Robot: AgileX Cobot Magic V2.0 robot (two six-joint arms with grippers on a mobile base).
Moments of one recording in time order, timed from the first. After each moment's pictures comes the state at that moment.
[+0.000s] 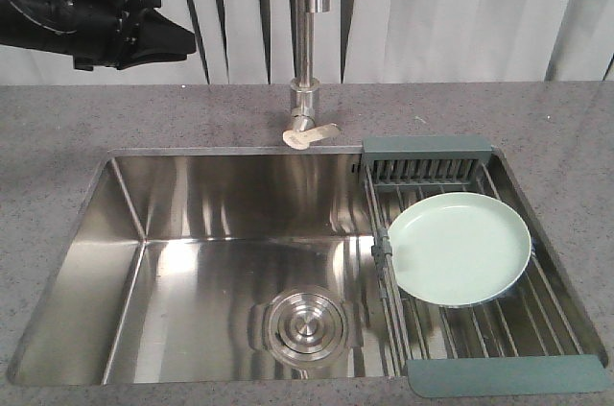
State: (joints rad) left arm -0.02 1.83 -1.72 -1.06 1.01 0.42; right arm 0.06 0.59 -0.98 0.11 1.06 -0.27
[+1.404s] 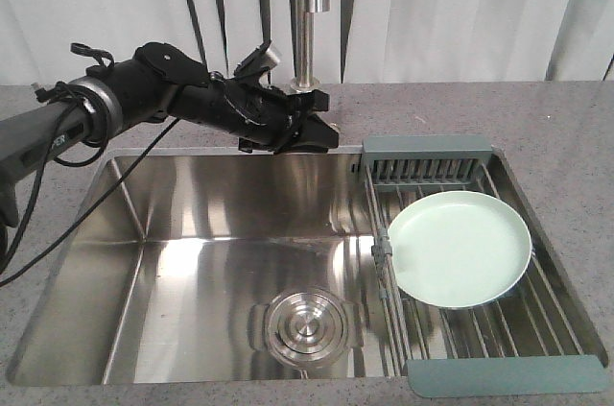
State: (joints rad) left arm -0.34 2.23 -1.91 -1.07 0.91 0.37; right arm 0.06 0.59 -0.98 0.11 1.06 -0.27
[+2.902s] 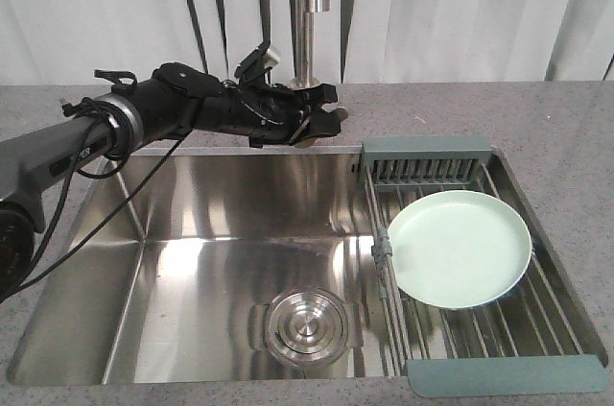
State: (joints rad) left arm -0.35 2.29 -1.92 -1.23 0.70 0.46; right arm 0.06 0.59 -0.98 0.11 1.05 -0.27
